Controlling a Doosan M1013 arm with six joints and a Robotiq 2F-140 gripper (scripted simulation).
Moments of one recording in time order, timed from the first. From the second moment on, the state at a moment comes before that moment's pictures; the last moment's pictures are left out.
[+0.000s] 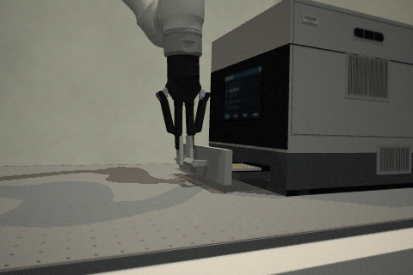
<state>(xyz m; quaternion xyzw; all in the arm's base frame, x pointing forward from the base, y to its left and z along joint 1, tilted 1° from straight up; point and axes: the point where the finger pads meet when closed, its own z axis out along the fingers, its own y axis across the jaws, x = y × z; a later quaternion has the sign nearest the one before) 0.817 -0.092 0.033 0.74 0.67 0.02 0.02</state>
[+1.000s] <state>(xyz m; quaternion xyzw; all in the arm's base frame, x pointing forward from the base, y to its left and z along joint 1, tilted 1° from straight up) 0.846 -0.095 0.033 0.74 0.67 0.03 0.02</state>
